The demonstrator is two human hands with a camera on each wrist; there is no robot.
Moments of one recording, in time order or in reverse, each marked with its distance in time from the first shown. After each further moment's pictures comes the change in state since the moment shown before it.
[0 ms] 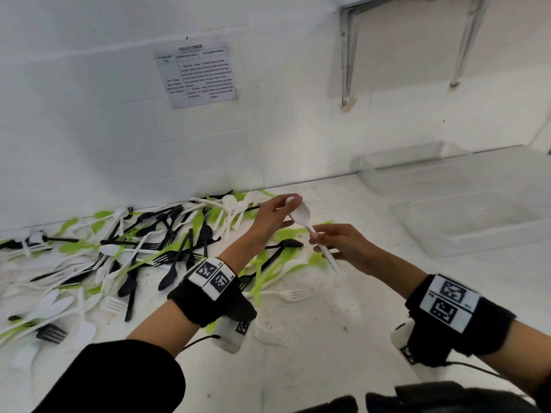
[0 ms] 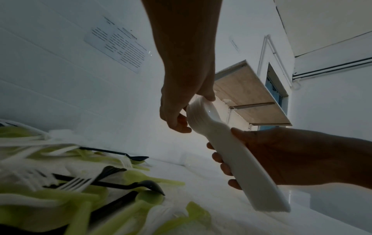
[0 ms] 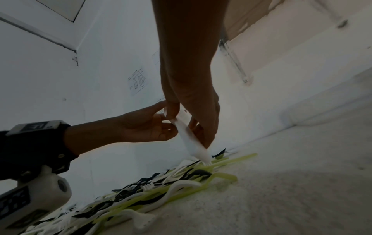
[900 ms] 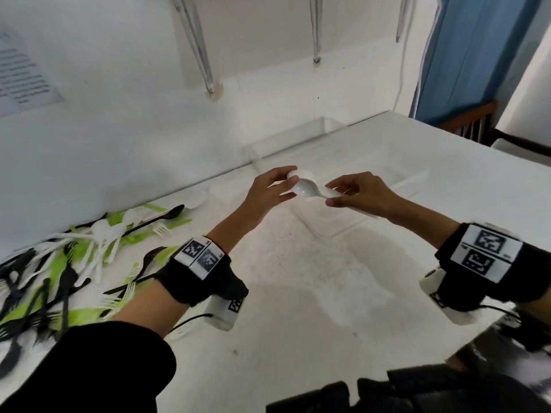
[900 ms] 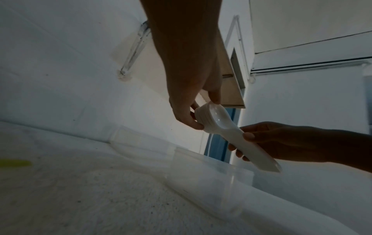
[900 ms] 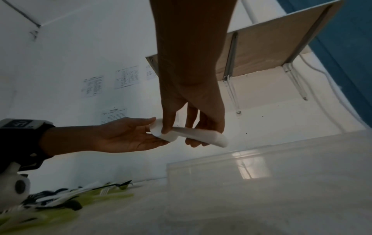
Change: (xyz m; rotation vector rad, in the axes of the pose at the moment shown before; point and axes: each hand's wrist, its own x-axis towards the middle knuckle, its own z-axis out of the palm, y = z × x) left_hand 0.062 0.007 0.204 -0.057 -0.431 0.052; right_hand -0.063 0.002 -0.228 -0.593 0.443 -0.081
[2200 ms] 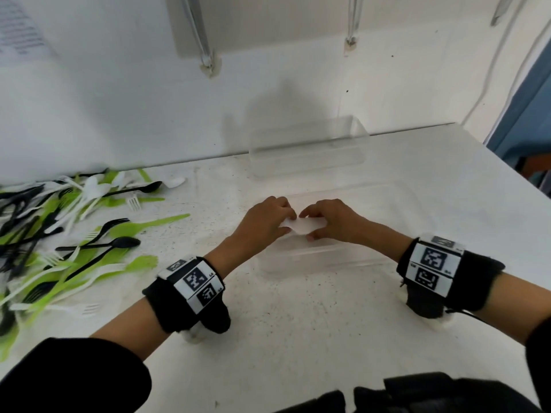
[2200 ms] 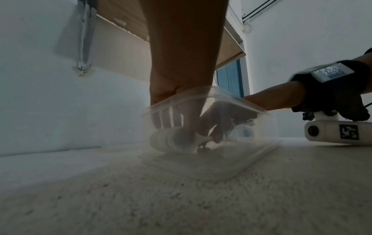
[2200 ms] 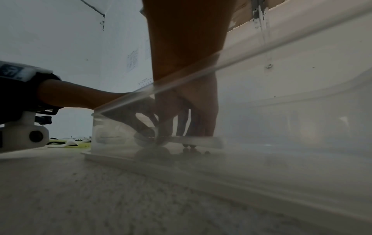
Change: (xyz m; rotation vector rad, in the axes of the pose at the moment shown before) left_hand 0.064 -0.045 0.089 1.387 0.035 -0.027; right_hand 0.127 0.102 -0.024 -0.396 -0.559 -0.382
